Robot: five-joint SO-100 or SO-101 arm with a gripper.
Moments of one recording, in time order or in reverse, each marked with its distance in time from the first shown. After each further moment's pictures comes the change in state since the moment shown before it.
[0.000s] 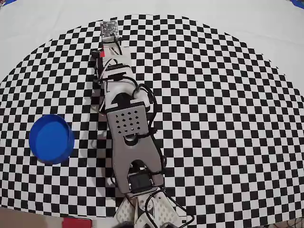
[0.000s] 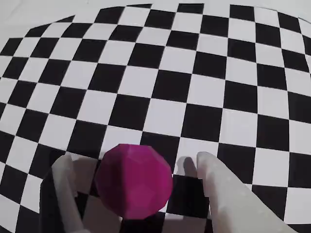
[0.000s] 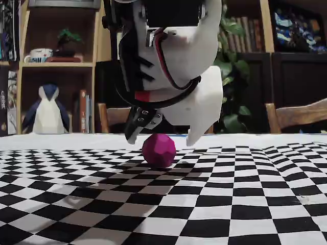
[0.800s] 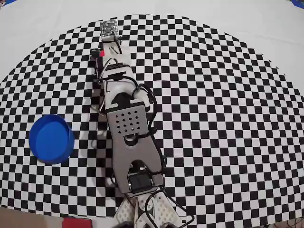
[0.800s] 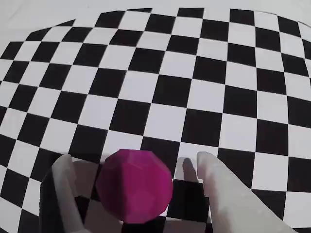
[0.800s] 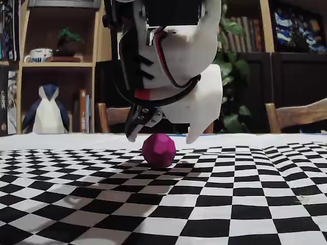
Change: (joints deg) arm 0.0 0.0 -0.6 0.0 0.0
